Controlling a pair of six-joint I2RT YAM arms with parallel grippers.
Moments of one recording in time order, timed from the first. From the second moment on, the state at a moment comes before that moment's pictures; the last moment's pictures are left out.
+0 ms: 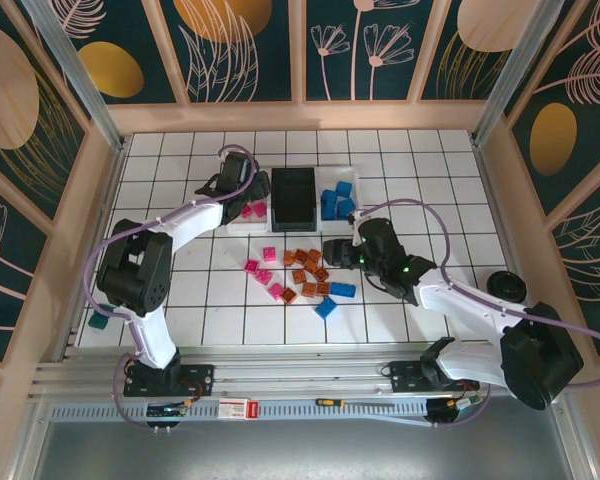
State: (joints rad) left arm -0.42 1.84 1.26 -0.11 -0.19 -0.53; right arm 0.70 1.18 0.62 -0.05 -0.04 0.51
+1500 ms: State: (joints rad) left arm -0.50 1.01 0.52 -0.04 -0.09 -0.67; right arm 1.25 1.65 0.89 -0.22 0.02 0.40
